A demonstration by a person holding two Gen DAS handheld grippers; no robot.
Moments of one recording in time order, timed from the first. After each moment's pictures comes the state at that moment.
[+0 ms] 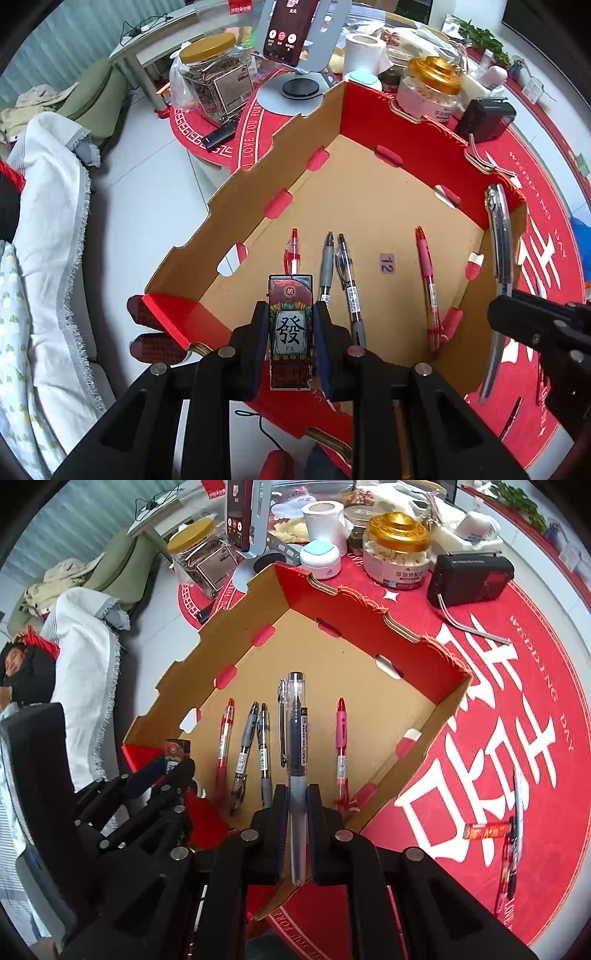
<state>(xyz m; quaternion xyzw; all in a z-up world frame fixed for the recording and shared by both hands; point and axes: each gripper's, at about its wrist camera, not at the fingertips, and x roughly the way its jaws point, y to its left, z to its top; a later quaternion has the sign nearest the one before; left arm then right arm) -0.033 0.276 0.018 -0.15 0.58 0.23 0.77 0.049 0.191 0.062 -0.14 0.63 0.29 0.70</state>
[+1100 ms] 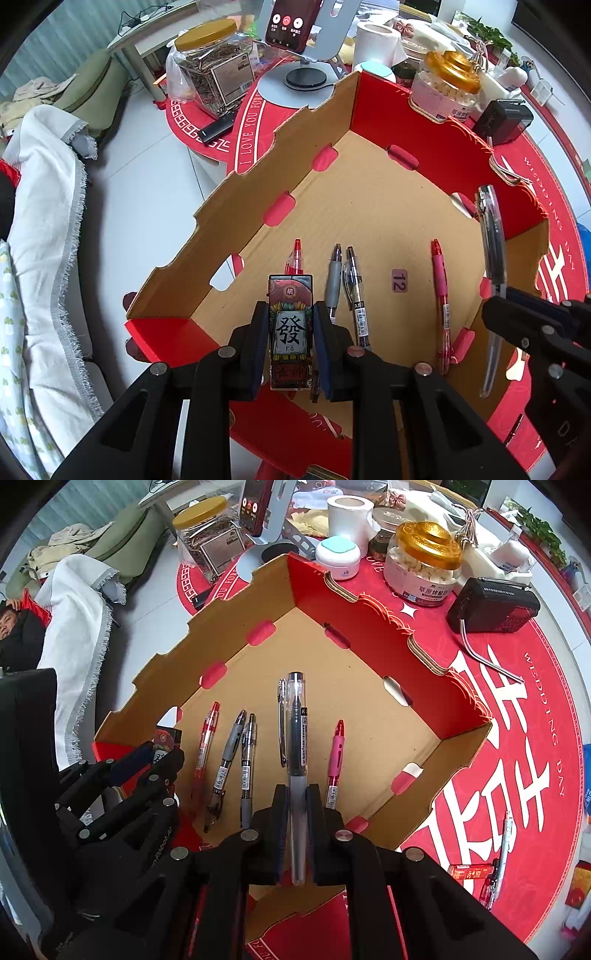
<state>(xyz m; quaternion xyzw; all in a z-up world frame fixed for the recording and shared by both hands) -0.015 0.291 -0.001 -0.16 0.59 0.23 0.76 0.064 0.216 0.038 -0.20 0.62 0.30 0.70</state>
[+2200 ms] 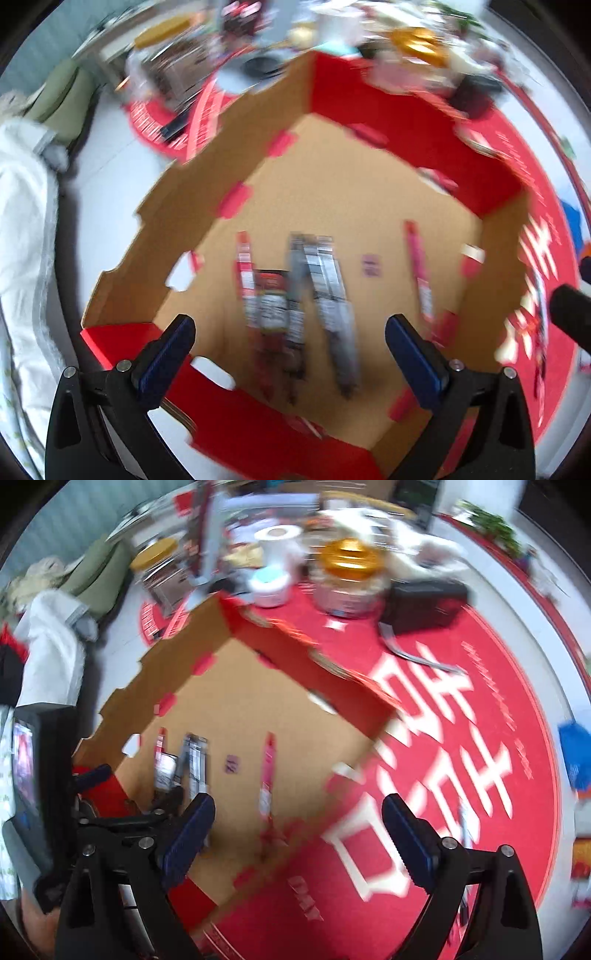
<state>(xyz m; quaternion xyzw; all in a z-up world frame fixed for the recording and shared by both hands) -0.010 0.269 -0.010 -0.14 0.60 0.15 0.77 0.072 0.128 0.068 -0.16 0.59 0.22 0.76</state>
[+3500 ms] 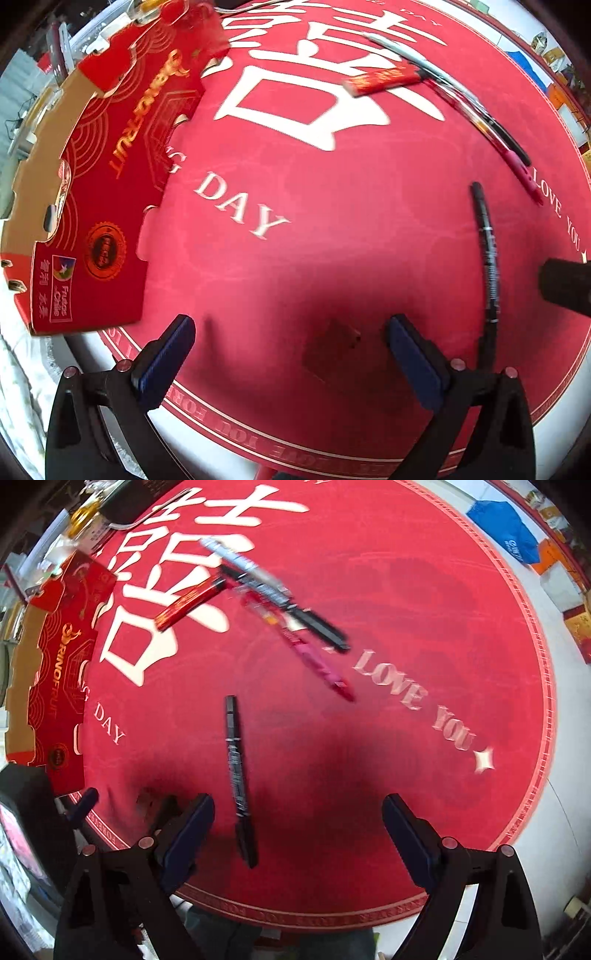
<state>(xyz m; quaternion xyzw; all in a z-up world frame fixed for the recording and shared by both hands) -0.068 0.012 -0.072 0.02 0.66 0.06 0.75 -0.015 -0.119 -0.027 0.02 0.72 0.04 0.69</state>
